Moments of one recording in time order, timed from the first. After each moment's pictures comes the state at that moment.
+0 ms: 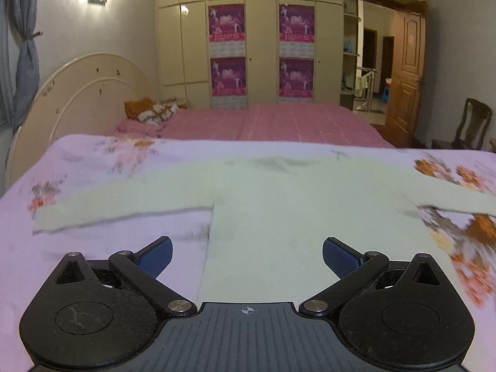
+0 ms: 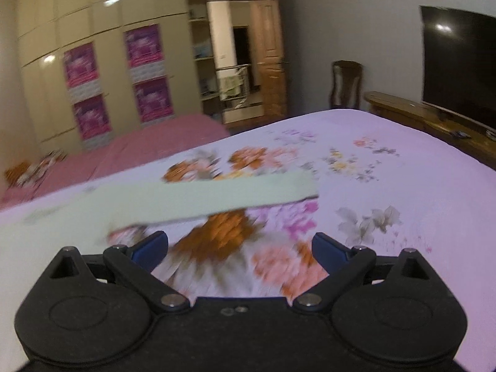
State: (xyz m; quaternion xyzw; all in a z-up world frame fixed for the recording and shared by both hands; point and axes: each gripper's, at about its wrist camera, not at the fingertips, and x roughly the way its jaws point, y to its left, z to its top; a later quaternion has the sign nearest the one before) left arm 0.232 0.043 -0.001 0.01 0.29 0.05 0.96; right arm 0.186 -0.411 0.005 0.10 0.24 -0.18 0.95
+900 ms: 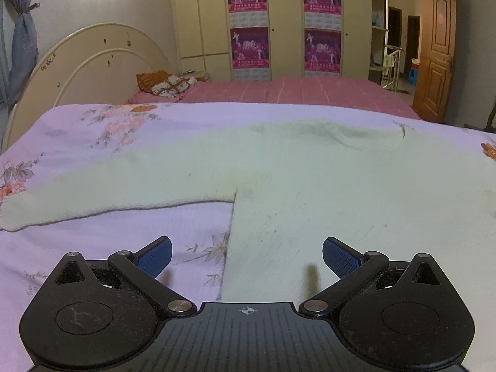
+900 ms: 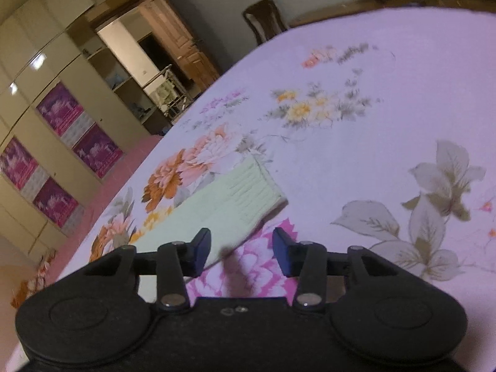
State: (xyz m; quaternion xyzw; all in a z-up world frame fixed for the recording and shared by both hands) left arm 0.360 0.074 -0.090 0.01 0.33 0.09 0.94; right arm 0.301 -0.557 -0.093 0.36 0.22 -0.24 0.88
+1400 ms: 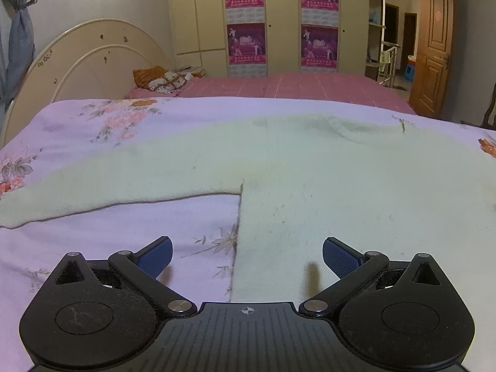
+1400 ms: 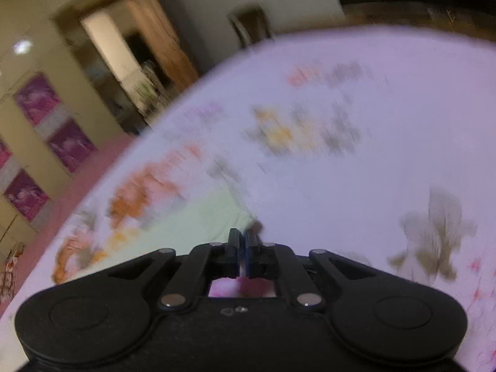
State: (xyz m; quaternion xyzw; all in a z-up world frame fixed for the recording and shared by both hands) left arm 0.351 0.085 -0.087 0.01 0.34 0.08 0.94; right arm 0.320 -0.577 -0.085 0.31 0.25 -0.28 0.87
